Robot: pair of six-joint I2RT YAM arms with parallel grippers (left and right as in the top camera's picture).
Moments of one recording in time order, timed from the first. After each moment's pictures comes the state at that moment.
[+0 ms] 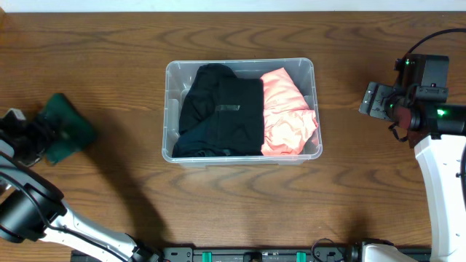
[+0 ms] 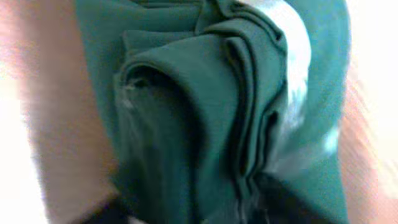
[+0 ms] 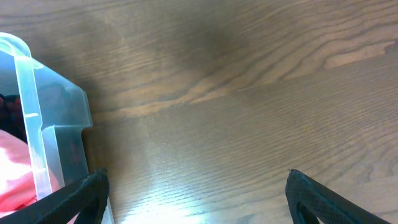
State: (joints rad) left arm 0.90 2.09 1.35 -0.50 0.53 0.09; right arm -0.07 1.34 1.26 -0.89 0.10 0.20
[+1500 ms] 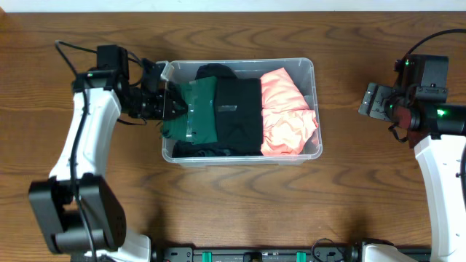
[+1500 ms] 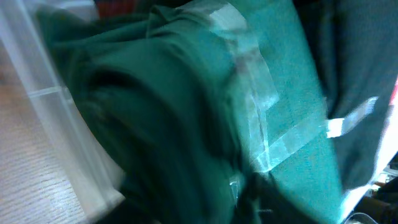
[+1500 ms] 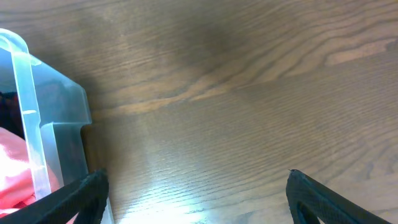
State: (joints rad) left arm 0.08 1.72 1.34 -1.00 0.67 0.19; right arm -0.07 1.34 1.26 -0.90 0.10 0.20
